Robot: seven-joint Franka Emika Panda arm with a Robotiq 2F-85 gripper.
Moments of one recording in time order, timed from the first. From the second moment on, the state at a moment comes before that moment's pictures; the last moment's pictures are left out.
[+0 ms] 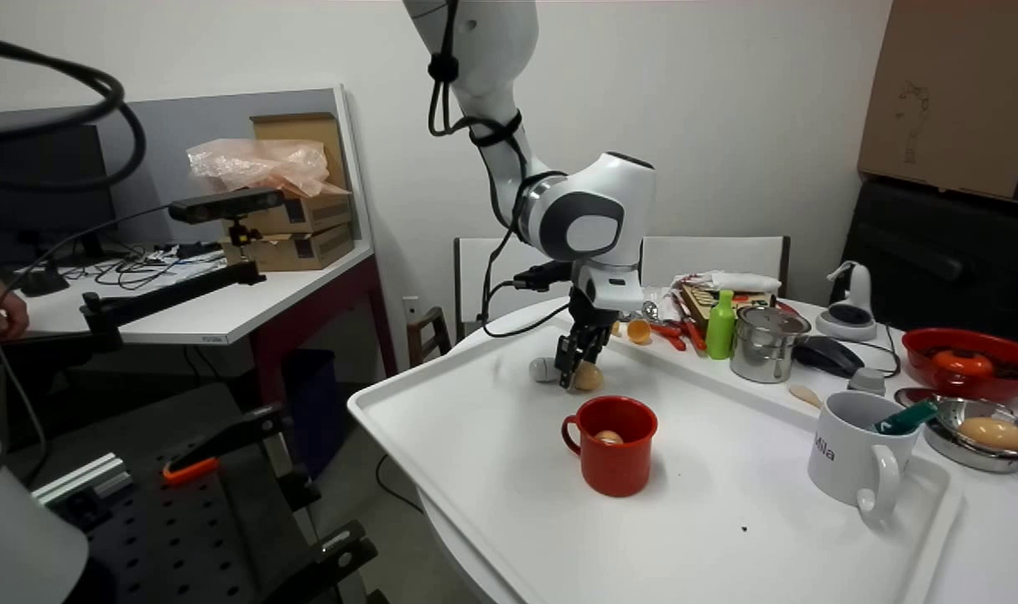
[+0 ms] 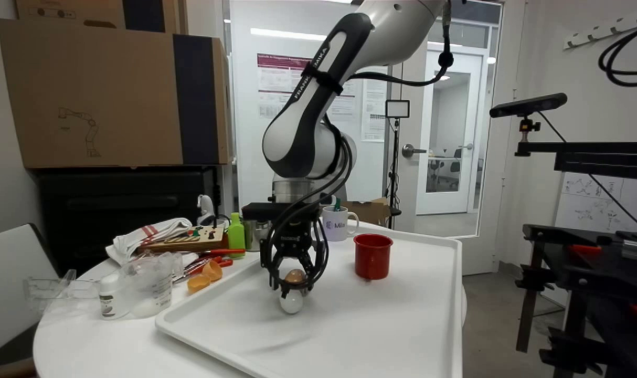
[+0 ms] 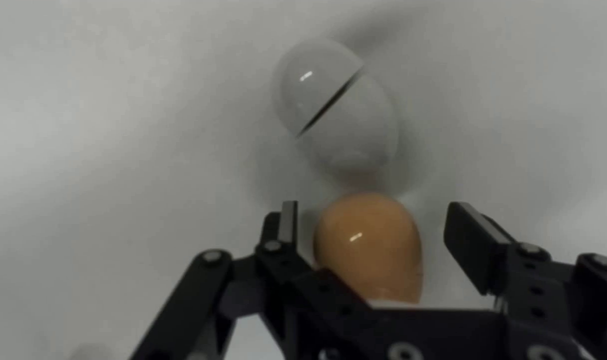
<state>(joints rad) 0.05 0.99 -0.01 -1.64 0.33 2.55 1.14</state>
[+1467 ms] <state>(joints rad) 0.12 0.82 -0.16 -1.77 0.33 2.68 1.31</state>
